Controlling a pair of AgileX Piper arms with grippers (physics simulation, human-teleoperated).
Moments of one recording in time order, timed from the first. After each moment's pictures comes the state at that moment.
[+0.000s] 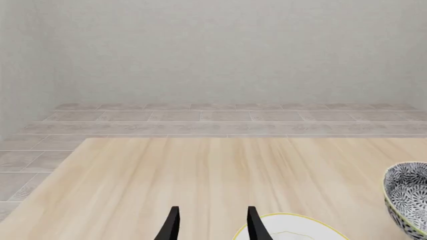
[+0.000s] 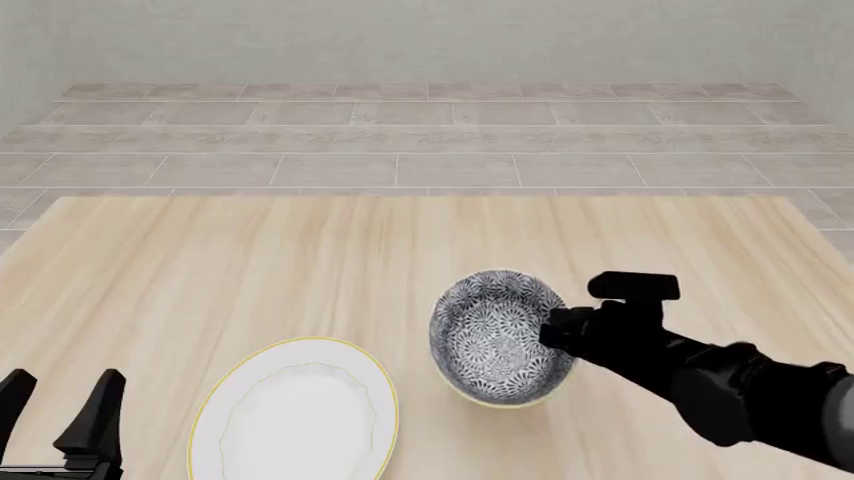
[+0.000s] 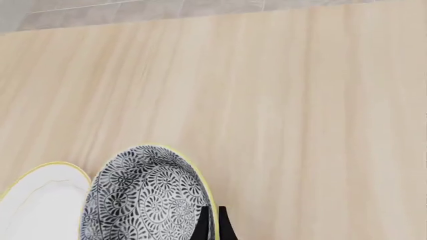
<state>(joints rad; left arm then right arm) 0.00 0.00 0.00 0.00 0.00 0.38 1.38 -0.50 -0.20 0.35</state>
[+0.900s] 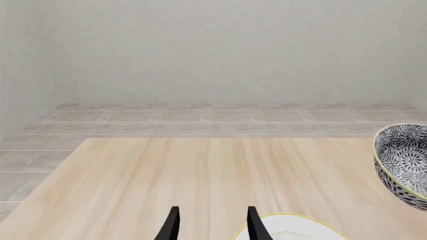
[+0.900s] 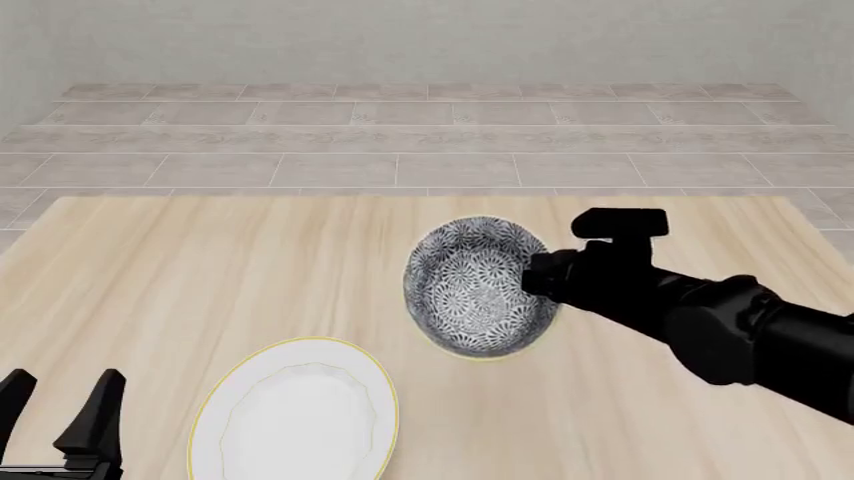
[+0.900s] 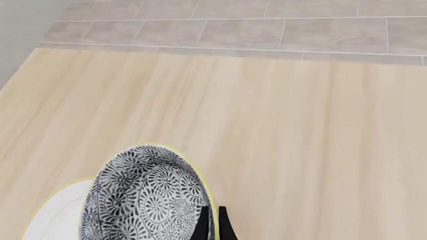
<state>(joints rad) 0.00 0.00 0.00 0.00 0.00 0.44 1.33 -0.73 0.00 0.31</state>
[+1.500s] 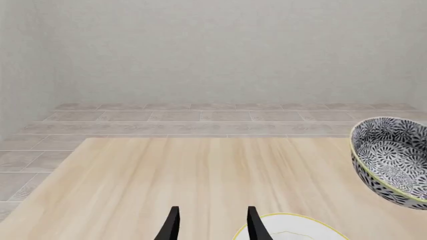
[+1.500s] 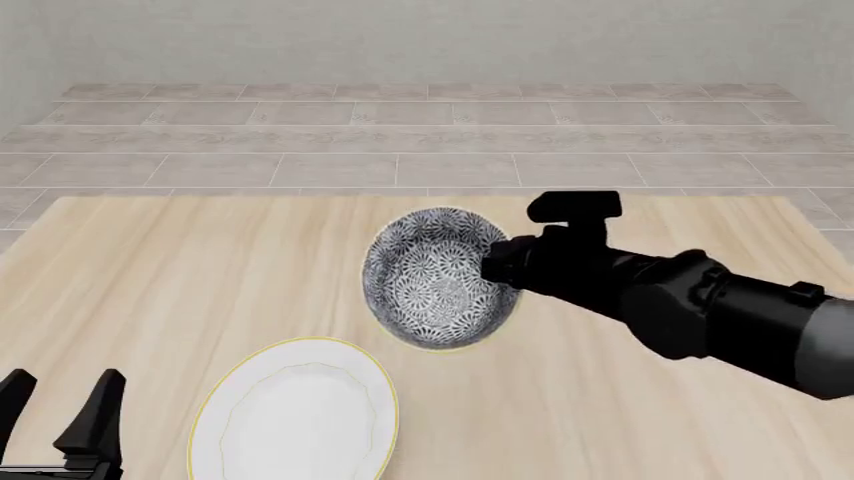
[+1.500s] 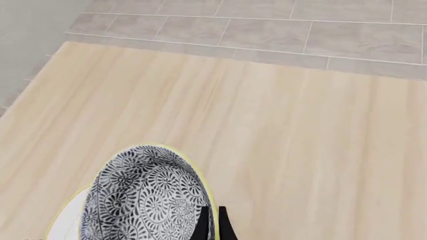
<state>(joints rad) 0.00 0.00 0.00 0.00 0.00 0.53 1.42 -0.85 0.03 0.33</state>
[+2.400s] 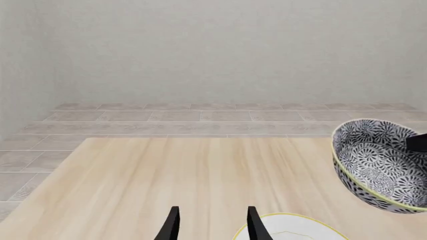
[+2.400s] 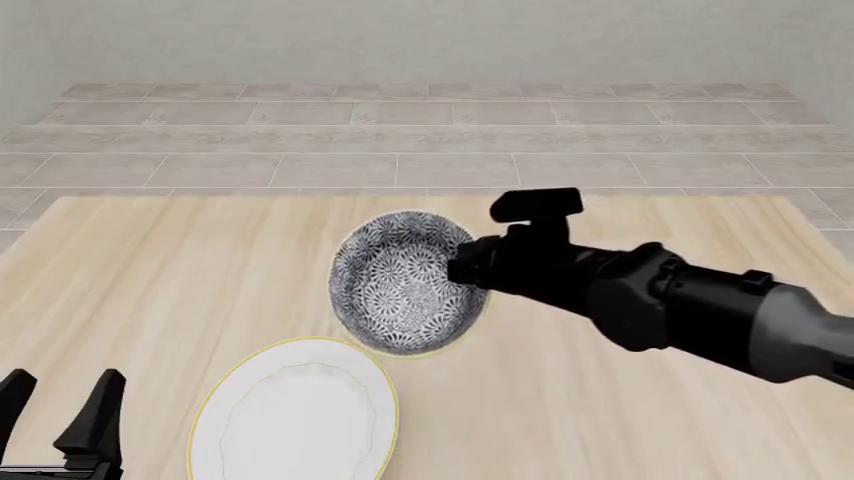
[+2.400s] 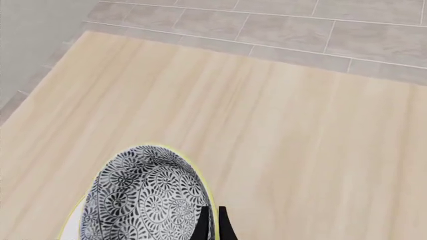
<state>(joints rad) 0.00 0.00 0.00 0.00 0.00 0.61 1.49 -0.92 0.03 0.33</state>
